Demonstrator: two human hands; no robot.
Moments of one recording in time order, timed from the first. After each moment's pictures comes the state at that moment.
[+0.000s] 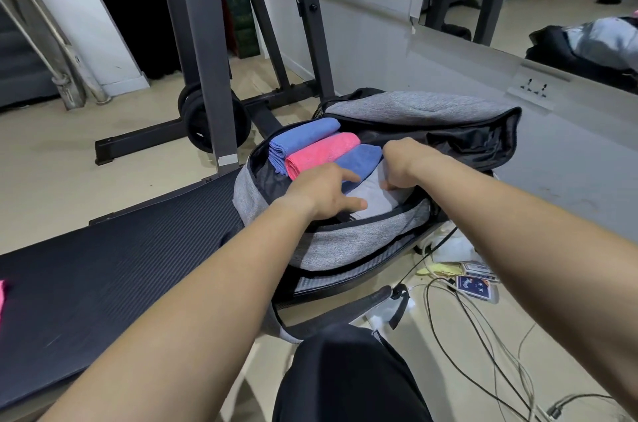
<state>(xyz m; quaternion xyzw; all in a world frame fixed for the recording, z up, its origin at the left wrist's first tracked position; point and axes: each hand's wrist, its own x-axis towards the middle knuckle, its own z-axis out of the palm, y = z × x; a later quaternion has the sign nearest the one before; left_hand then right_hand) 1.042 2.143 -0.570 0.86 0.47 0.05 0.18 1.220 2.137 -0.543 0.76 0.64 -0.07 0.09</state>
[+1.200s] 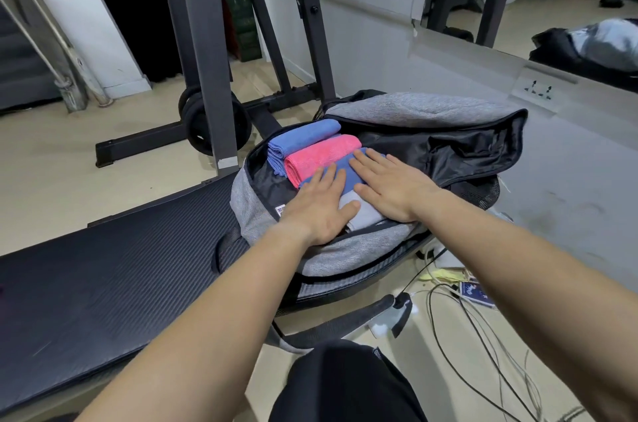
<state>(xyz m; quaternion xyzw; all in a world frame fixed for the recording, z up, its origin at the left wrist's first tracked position) 1.039 2.135 -0.607 0.85 0.49 0.02 0.18 1.229 2.131 -0.601 0.60 0.80 -0.03 0.04</state>
